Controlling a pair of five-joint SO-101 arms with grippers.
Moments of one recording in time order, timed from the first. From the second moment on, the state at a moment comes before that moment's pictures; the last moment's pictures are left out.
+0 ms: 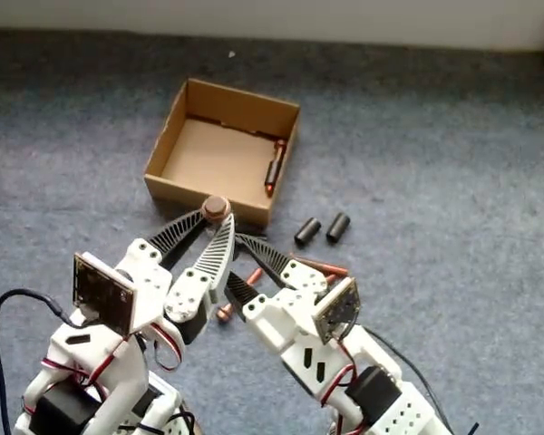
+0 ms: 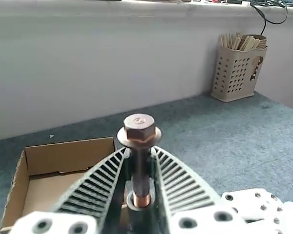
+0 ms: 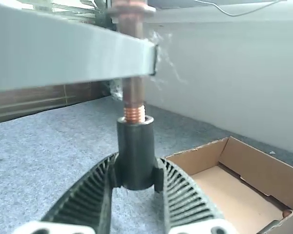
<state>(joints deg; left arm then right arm) 25.6 -95.3 57.5 52.2 8.7 -47.9 -103.4 96.0 11.6 1.7</state>
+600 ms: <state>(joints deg) 20.9 -95.4 62.7 53.9 2.2 -47.3 -103.2 96.0 11.7 1.7</state>
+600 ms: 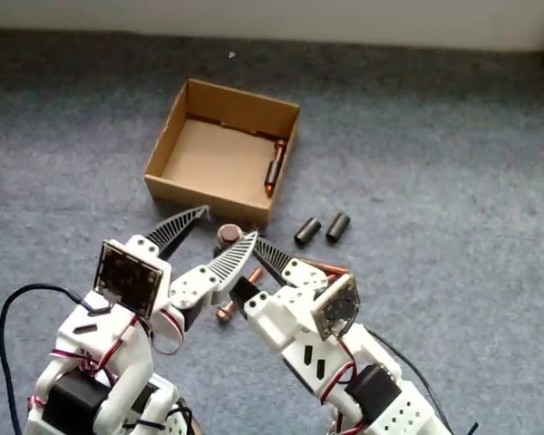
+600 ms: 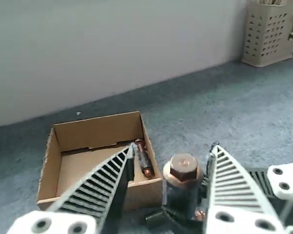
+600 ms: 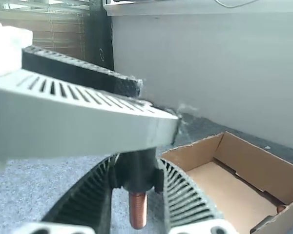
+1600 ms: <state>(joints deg) -6.3 -94.8 75.3 61.6 5.8 -37.4 -75.5 85.5 7.7 -7.2</state>
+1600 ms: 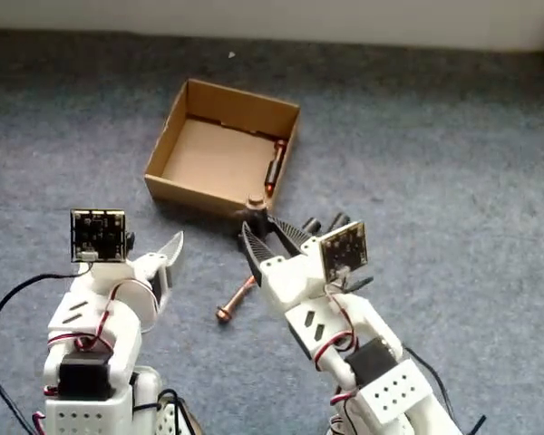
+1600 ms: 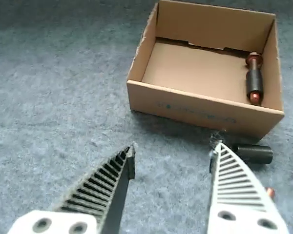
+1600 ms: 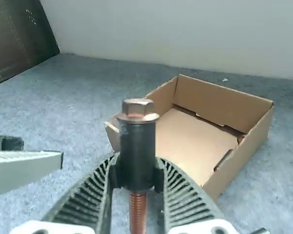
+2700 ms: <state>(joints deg) -10.9 -94.8 81.5 56.4 6.5 -30.3 -8.6 44.1 11.7 -15.8</state>
